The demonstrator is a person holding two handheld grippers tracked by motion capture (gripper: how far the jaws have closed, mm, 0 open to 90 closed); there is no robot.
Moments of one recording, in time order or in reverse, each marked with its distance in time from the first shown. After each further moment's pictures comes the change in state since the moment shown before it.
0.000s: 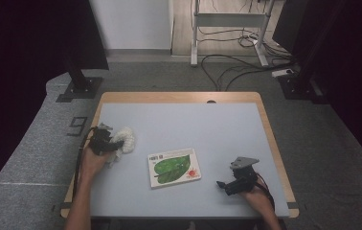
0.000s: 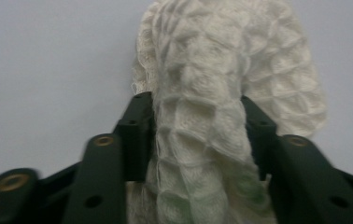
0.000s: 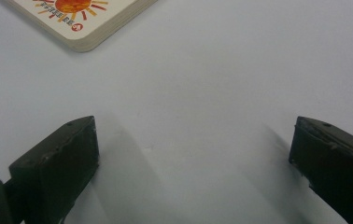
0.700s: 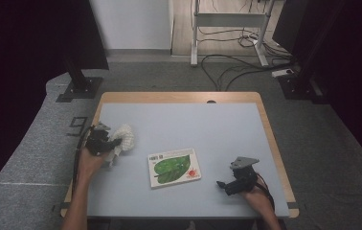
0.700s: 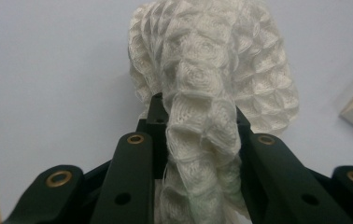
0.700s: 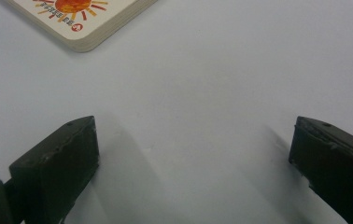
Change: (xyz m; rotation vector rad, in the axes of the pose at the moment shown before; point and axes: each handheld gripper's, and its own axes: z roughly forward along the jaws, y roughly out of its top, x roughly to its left) left arm -0.012 0.008 -0.033 -0.072 -0.028 0.035; right arm 0.000 0.000 0.000 -0.001 0.000 0.001
